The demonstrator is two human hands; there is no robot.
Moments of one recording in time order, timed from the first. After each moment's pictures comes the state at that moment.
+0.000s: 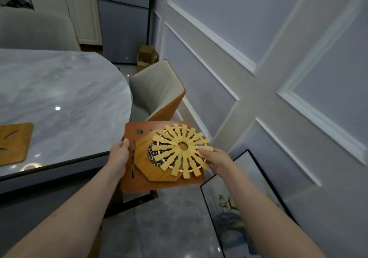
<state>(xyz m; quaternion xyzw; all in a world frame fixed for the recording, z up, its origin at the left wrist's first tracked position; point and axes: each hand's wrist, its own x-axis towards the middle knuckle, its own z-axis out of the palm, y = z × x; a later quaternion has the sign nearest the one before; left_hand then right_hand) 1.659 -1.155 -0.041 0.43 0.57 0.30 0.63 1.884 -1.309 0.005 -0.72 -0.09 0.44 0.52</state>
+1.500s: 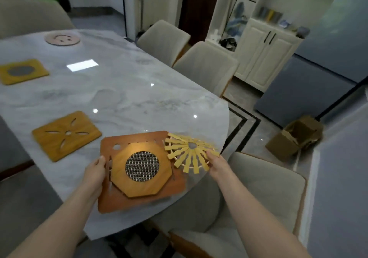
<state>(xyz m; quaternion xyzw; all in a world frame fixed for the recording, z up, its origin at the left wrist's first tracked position) 1.648 -0.913 -0.098 0.03 0.77 0.55 0.33 1.912 -0.706 -0.075 -0.56 -0.28 0.71 0.33</state>
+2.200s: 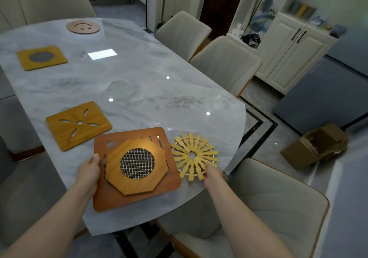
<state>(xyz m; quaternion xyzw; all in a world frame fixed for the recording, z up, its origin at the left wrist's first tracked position) 1.629 -0.926 -0.113 -0.06 0.75 0.58 0.30 1.875 -0.705 -0.128 -0.68 -0.25 0.64 0.25</state>
